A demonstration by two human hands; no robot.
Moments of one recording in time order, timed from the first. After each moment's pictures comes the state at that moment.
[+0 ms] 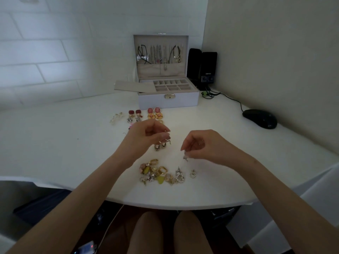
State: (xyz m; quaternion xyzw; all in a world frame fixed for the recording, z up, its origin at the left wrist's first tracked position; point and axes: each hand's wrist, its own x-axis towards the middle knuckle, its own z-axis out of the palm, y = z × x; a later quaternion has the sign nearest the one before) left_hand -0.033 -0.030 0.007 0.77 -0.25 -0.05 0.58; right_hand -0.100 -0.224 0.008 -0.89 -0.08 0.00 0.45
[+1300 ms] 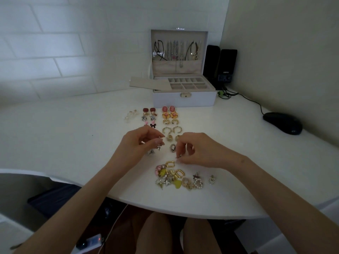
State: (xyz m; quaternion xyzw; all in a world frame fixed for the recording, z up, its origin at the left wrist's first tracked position) left_hand -0.021 0.018 -0.017 0.81 -0.23 0.01 0.54; right_hand -0.057 -0.184 -0.006 -0.93 -0.15 0.04 0.33
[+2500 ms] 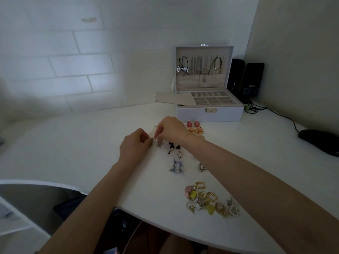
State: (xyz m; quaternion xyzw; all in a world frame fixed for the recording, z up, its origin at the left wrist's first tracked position) left_hand 0.081 0.072 -0.043 0.93 -0.05 0.13 0.34; right_hand 0.089 -0.069 0.005 -0.96 -0.10 -0.01 0.27
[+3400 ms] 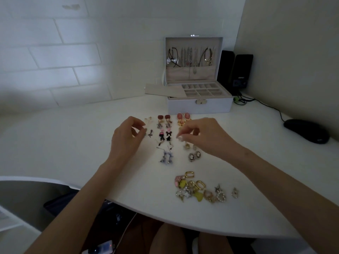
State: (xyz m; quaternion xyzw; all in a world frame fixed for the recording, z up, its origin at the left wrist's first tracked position) left_hand 0.043 0.060 -0.027 0.87 -0.14 0.20 0.43; right_hand -0.025 -0.151 0.022 -0.93 -0.10 -0.09 0.35
